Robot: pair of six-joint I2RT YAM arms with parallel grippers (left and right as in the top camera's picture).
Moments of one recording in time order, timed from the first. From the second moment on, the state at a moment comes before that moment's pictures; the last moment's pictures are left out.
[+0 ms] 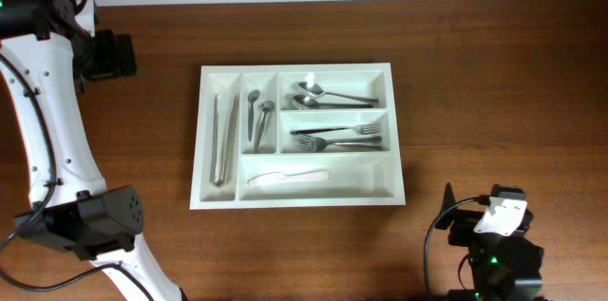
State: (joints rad) left arm 0.21 2.05 2.47 -1.69 -0.11 -0.01; right arm -0.02 0.05 0.28 -0.60 0.12 0.03
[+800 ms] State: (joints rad) left arm 0.21 2.05 2.47 -1.69 -0.11 -0.01; right arm -0.02 0.02 0.19 -0.58 0.12 0.03
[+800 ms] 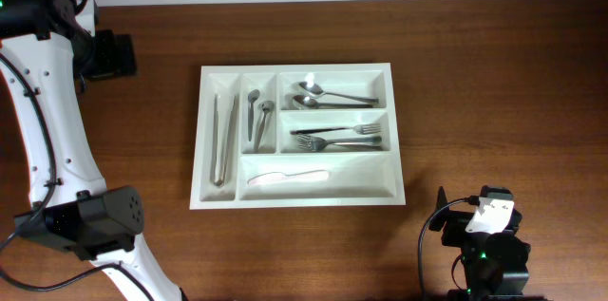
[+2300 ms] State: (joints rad) left arm 0.05 0.68 0.95 -0.60 0.06 -0.01; right arm -0.02 0.01 0.18 -0.57 0.13 0.03
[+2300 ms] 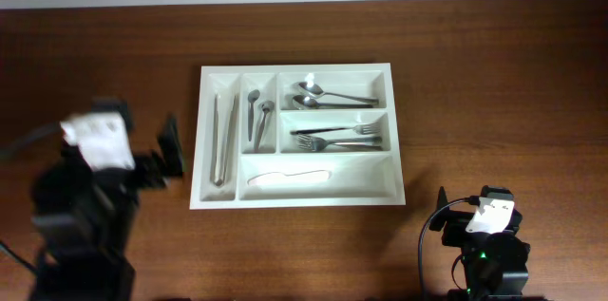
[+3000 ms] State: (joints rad) left arm 0.02 0.26 0.19 -0.13 0.07 -0.01; right arm -0.02 0.01 0.18 -0.57 0.13 0.03
